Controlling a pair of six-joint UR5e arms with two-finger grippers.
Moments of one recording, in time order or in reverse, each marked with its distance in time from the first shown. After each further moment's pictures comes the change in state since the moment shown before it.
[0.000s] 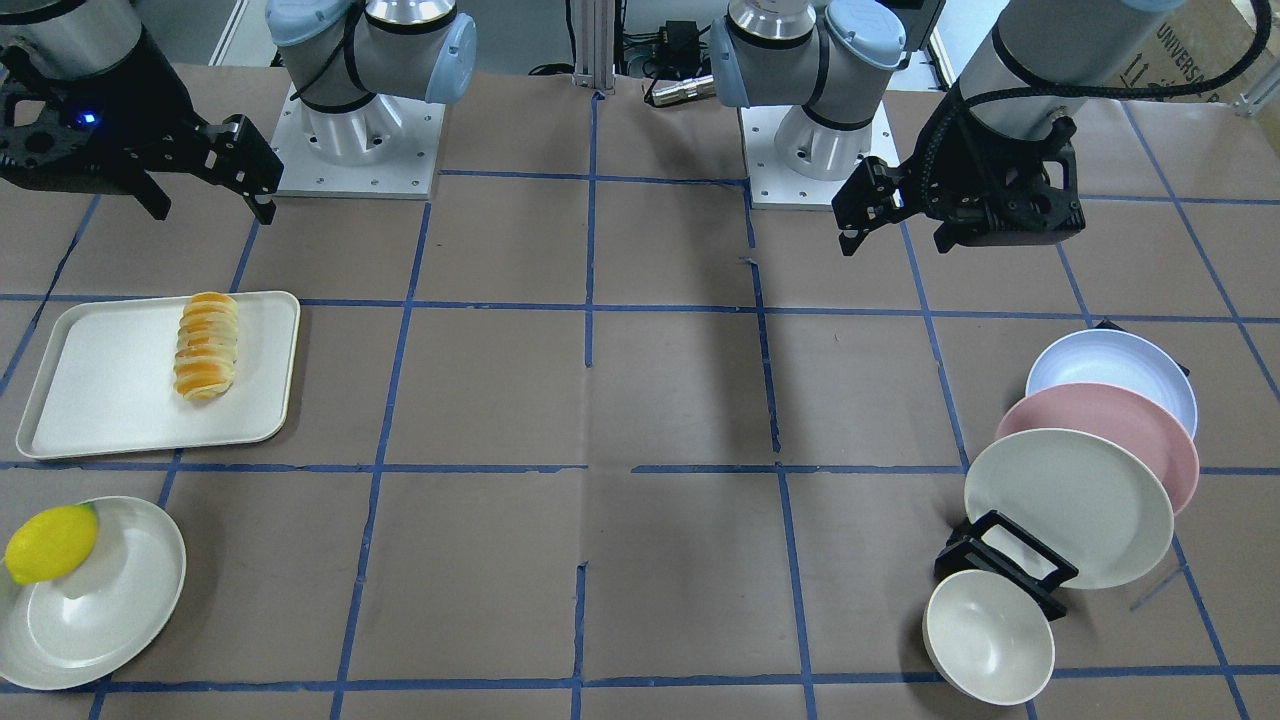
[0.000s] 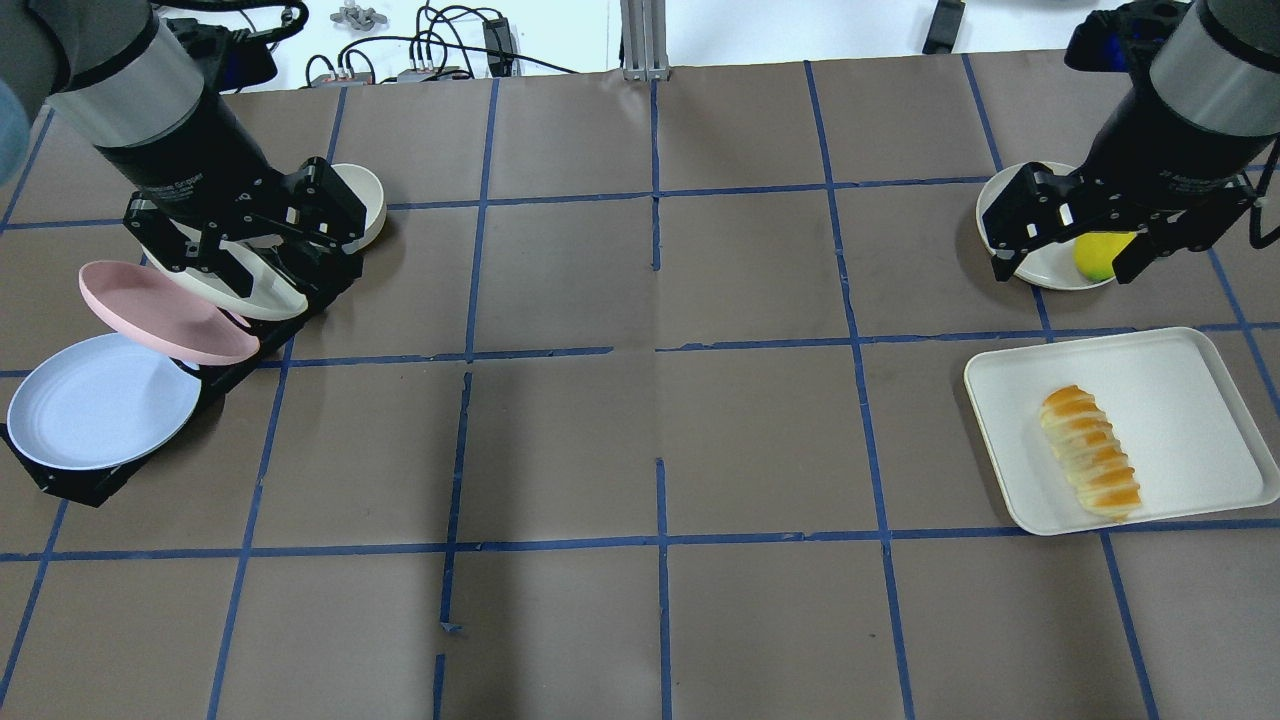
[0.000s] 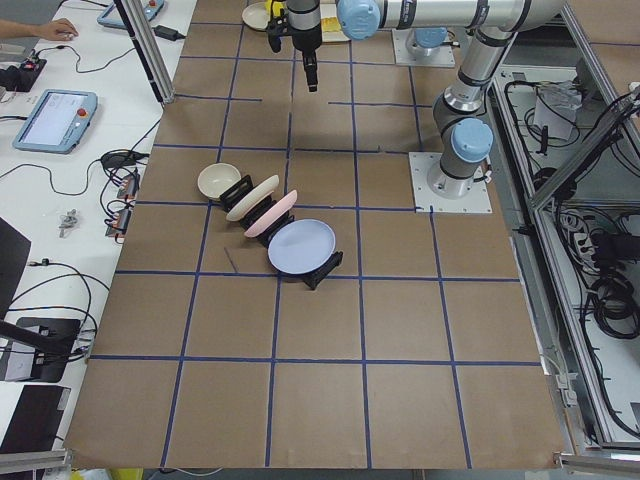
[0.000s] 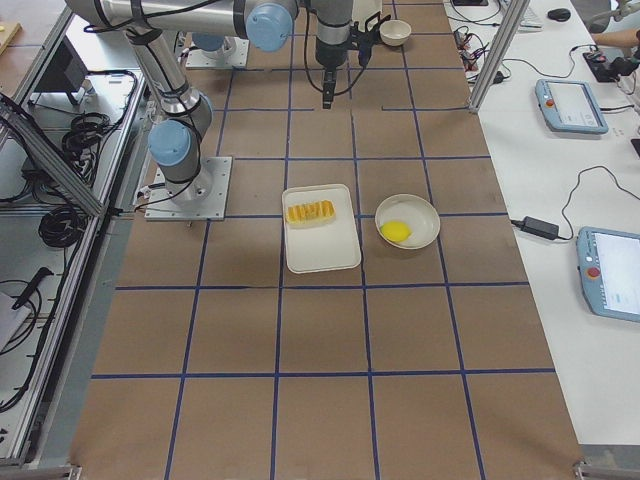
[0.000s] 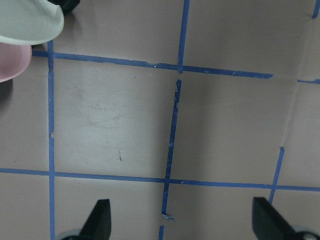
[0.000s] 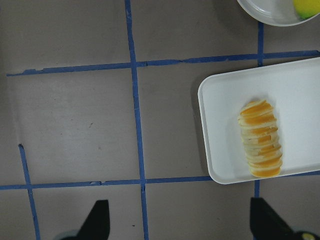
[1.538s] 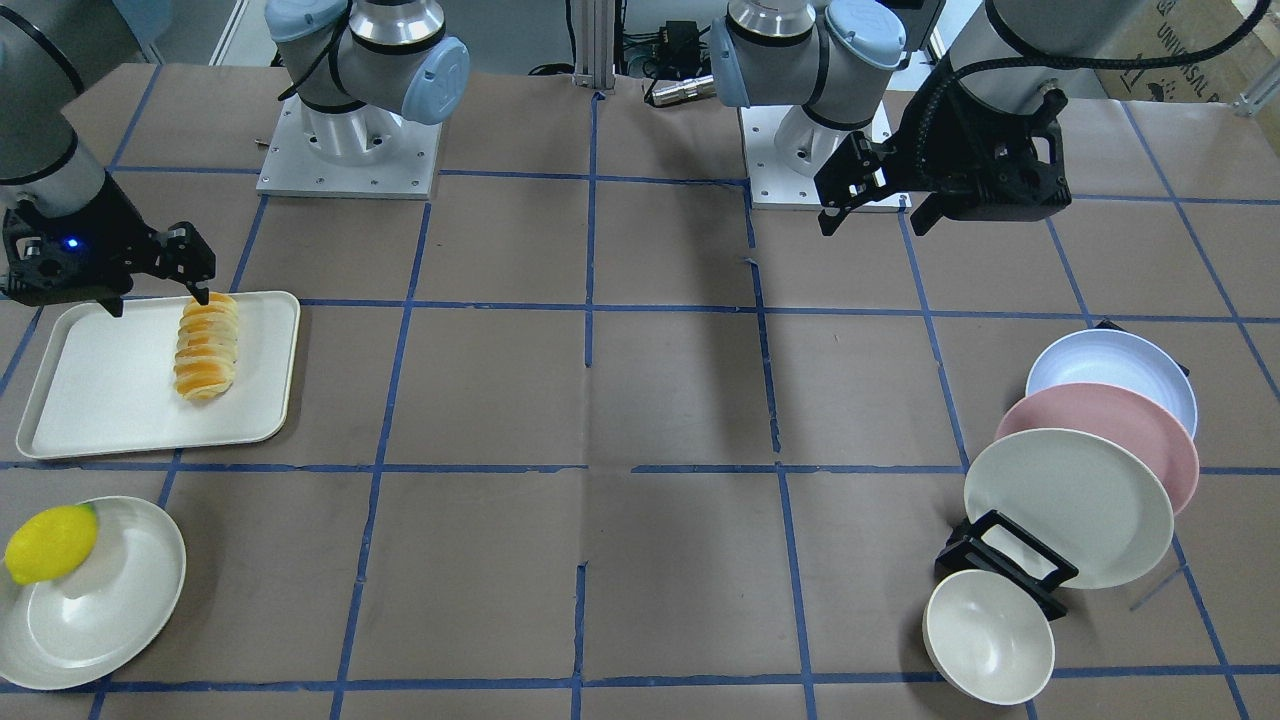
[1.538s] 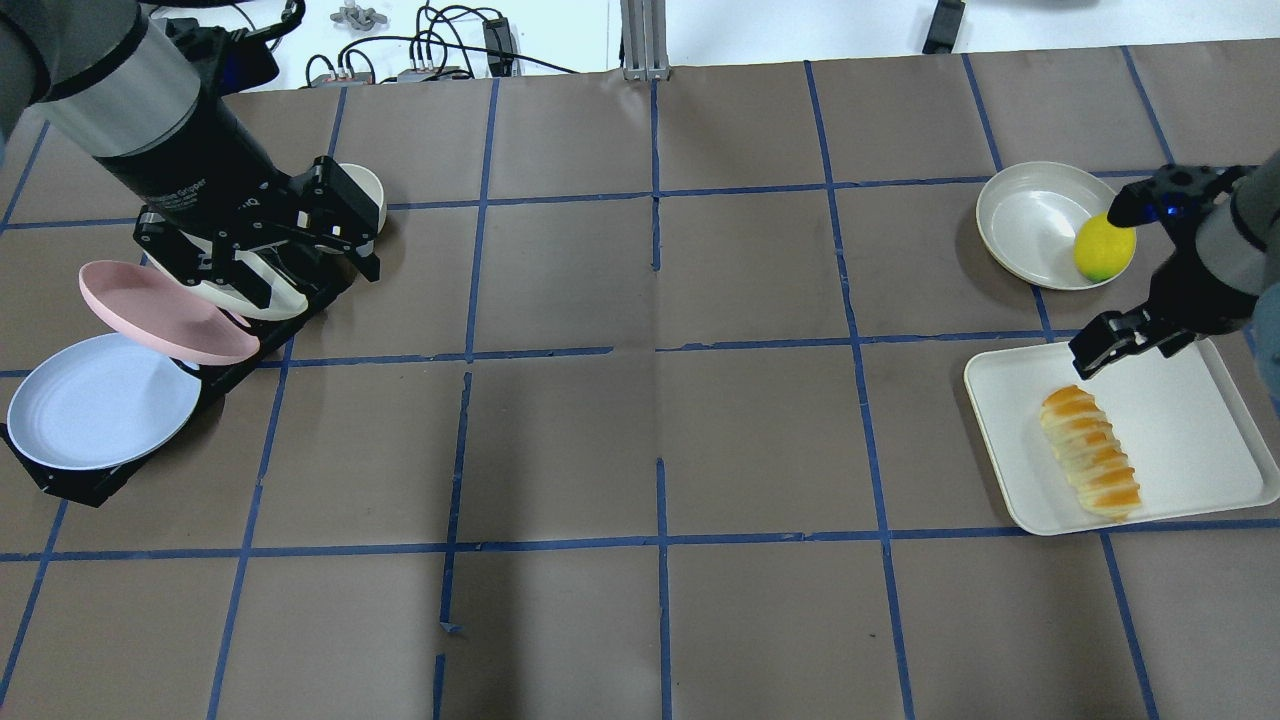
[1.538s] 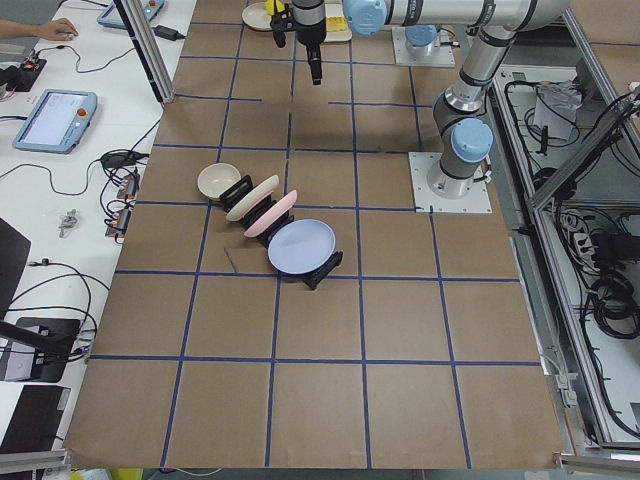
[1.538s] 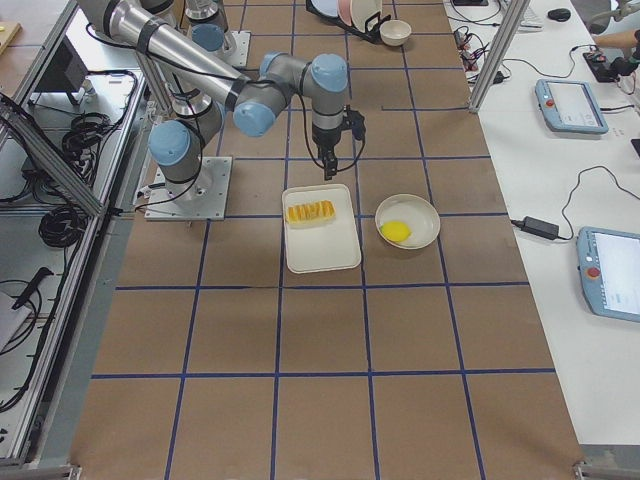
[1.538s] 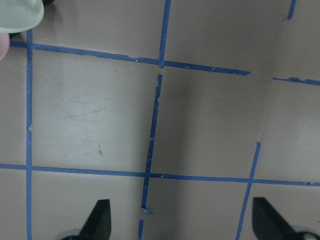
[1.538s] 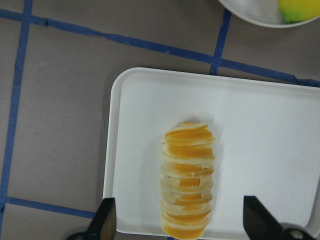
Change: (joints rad) left arm -0.003 0.046 -0.025 -0.023 -0.073 -0.028; right arm -0.273 0.035 0.429 -0.532 -0.059 -0.554
